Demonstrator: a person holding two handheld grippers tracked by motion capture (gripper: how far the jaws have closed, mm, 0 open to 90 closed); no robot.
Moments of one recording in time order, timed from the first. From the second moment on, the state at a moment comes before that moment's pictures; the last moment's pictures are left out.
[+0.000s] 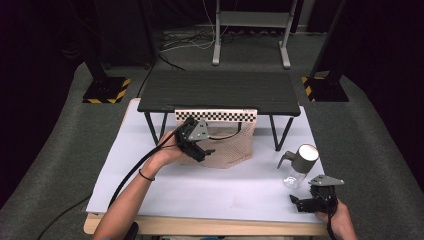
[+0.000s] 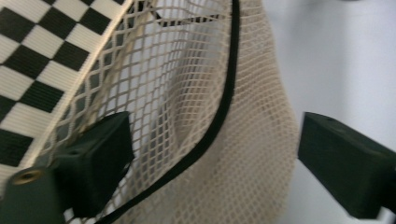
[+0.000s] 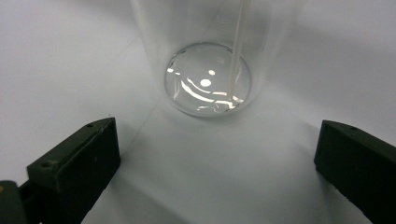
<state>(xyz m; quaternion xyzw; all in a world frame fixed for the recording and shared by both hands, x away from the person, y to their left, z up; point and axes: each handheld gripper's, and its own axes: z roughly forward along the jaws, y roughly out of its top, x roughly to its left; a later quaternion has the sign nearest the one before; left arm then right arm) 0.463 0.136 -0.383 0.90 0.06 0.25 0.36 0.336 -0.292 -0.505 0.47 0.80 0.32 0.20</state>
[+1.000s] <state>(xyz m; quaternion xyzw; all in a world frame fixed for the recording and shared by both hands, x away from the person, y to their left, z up) 0.459 0.145 -0.398 0.89 0.04 0.28 0.35 0.335 -0.292 -0.505 0.47 0.80 0.32 0.20</state>
